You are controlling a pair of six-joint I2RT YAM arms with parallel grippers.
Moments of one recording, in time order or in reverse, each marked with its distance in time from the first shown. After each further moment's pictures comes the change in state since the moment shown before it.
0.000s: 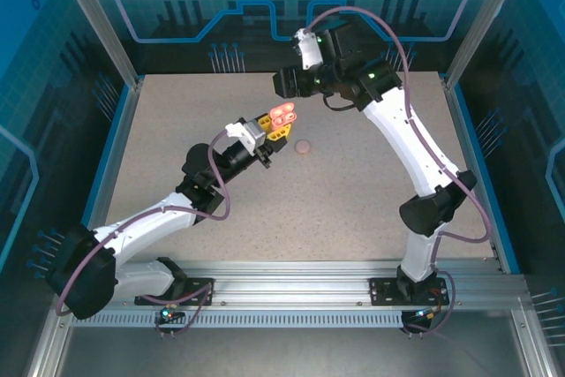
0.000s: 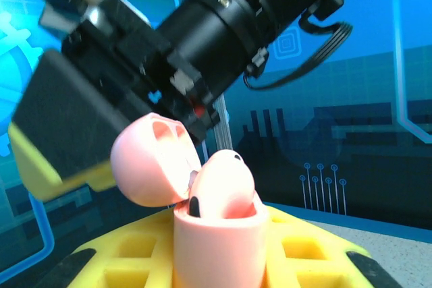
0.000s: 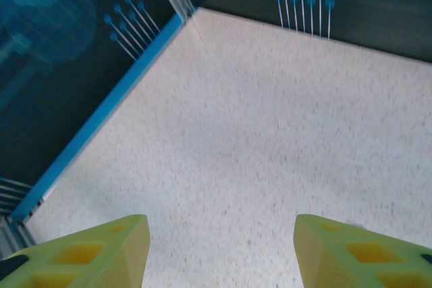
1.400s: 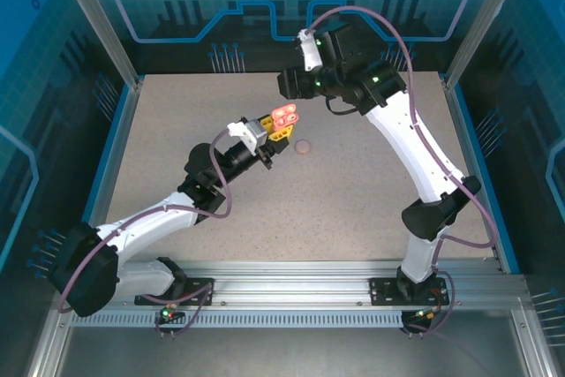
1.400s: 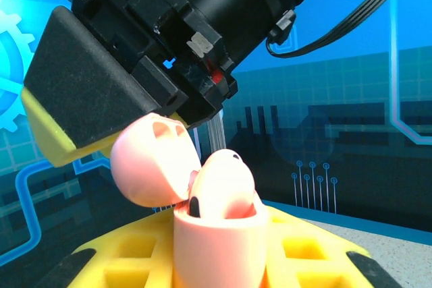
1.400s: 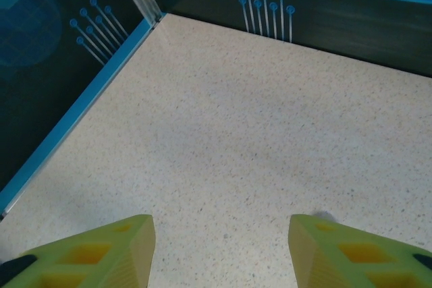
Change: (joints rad) left arm -0.003 0.018 -0.001 0.003 0.003 -0.033; right arm 0.048 -0.034 0.019 -0.045 0.156 0.001
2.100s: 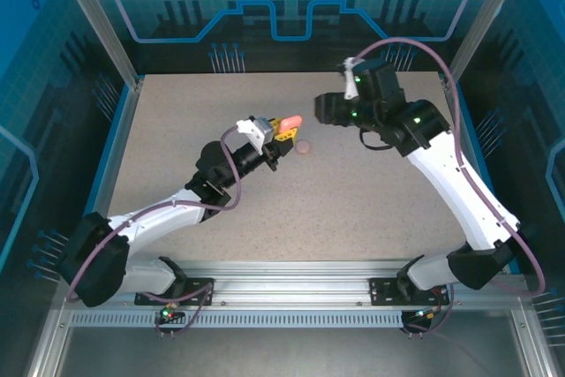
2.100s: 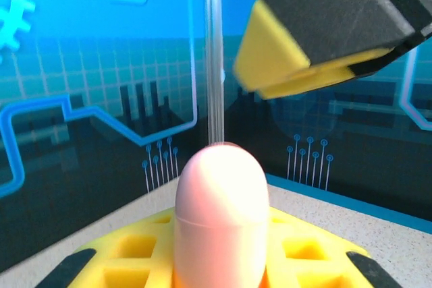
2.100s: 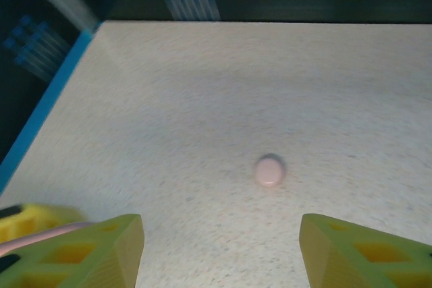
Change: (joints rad) left arm -0.008 0.082 0.000 -0.048 -0.062 -0.113; right arm -0.076 -0.421 -0.547 0.114 0.154 0.166
